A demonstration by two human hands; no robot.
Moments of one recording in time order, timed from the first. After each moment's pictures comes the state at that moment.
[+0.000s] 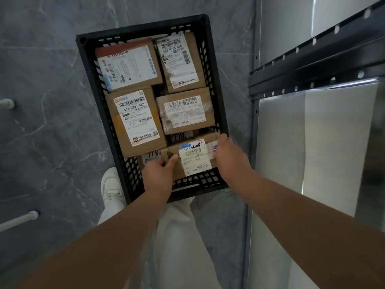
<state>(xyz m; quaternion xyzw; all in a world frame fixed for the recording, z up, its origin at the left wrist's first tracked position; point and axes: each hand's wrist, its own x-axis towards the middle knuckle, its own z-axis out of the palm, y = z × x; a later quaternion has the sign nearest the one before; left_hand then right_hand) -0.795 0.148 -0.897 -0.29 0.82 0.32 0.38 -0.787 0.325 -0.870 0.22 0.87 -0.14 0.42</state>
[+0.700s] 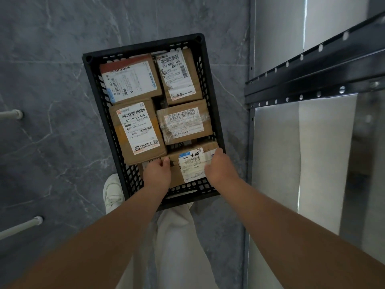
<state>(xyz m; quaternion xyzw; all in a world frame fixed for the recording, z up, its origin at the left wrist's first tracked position) -0.821 0.153 -0.890 -0.27 0.80 0.33 0.42 -0.795 0.310 -0.855 0.38 0.78 -0.29 0.41</state>
